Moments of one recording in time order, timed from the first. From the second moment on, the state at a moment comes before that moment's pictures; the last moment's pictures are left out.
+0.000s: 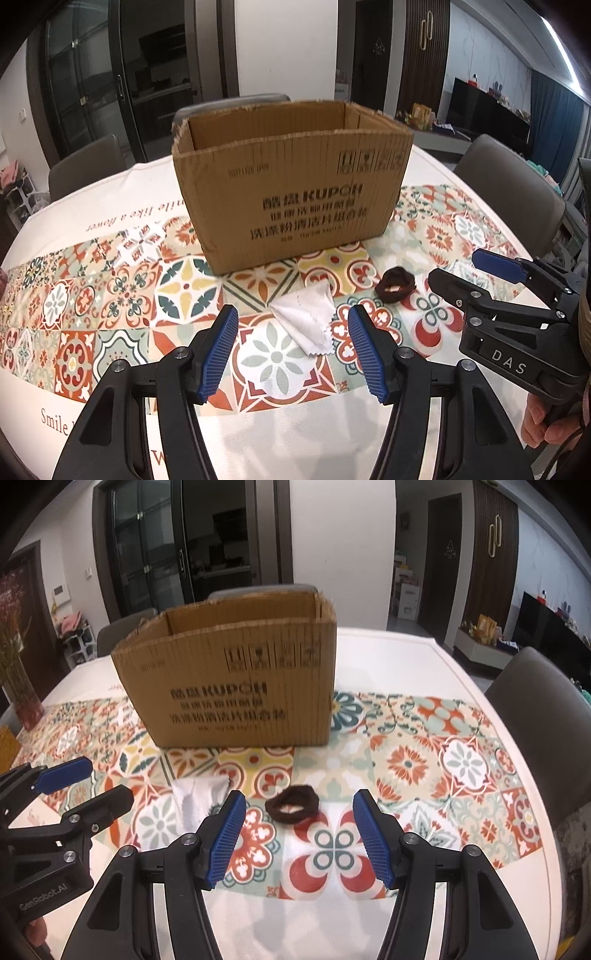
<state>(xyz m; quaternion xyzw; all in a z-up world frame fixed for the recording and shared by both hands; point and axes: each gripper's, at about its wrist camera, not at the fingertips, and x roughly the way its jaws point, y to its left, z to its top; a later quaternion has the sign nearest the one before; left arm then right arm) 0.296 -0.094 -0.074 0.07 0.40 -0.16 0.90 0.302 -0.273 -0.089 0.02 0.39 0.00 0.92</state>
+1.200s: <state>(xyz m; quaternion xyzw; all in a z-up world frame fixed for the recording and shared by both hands) 0.355 -0.117 -0.152 0.08 0.47 -0.18 0.86 0.363 -0.272 -0.159 -0.01 0.47 0.05 0.88</state>
